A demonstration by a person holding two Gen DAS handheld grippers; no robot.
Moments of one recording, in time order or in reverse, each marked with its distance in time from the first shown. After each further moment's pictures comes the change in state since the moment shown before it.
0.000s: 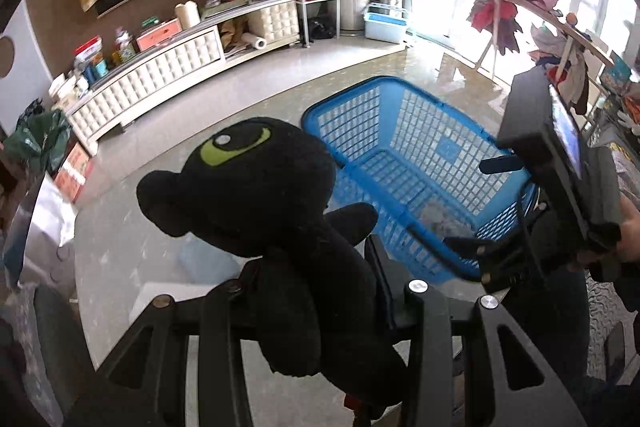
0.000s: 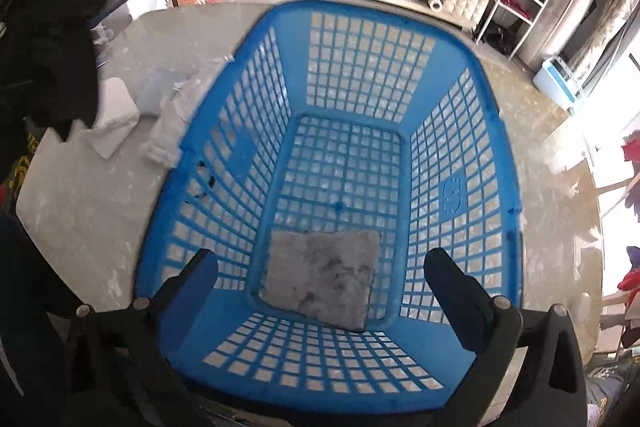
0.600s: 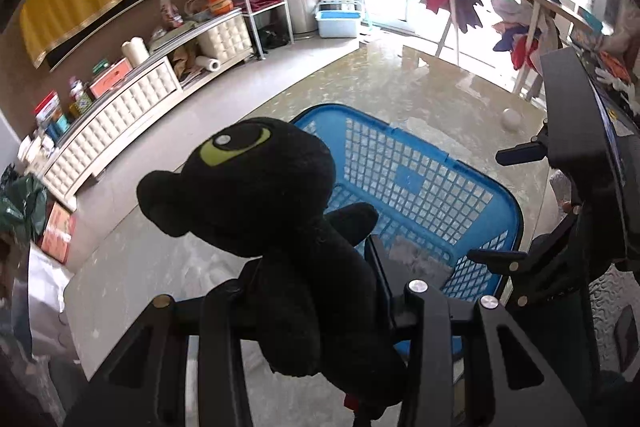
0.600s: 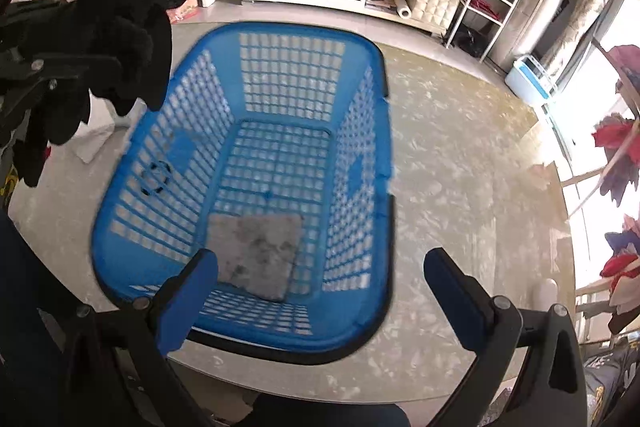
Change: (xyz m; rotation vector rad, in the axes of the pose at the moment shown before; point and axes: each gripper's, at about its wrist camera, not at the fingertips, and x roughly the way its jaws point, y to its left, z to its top) left arm 0.046 -0.052 0.055 0.182 0.002 -0.059; right arm -0.030 -0.060 -0.021 0.040 -0.047 -0.066
